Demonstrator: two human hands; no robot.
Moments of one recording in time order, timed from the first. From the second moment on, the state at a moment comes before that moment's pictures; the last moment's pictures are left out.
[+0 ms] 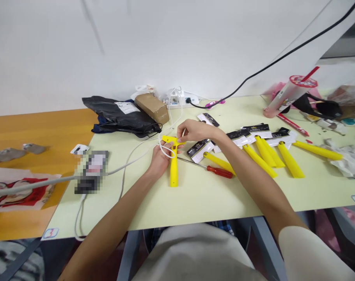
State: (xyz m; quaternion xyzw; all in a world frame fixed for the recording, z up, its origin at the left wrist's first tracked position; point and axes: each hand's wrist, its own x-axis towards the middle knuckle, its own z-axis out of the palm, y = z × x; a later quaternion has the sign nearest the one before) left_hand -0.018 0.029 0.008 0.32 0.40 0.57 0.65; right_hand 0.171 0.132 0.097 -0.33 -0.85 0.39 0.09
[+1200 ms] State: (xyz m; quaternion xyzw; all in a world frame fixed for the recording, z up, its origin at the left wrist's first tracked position) left_hand -0.021 0.035 0.004 0.26 0.35 0.61 0.67; right_hand 0.330 0.225 0.115 -0.63 -0.75 0.20 0.00
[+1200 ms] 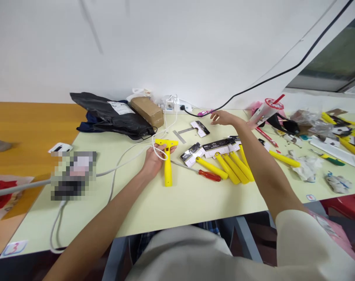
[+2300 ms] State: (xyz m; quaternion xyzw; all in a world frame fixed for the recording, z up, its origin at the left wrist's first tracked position) left_hand -0.019 0.039 -0.001 0.29 0.33 0.55 0.71; right_hand 0.186 0.108 0.125 -0.35 -0.89 0.21 0.21
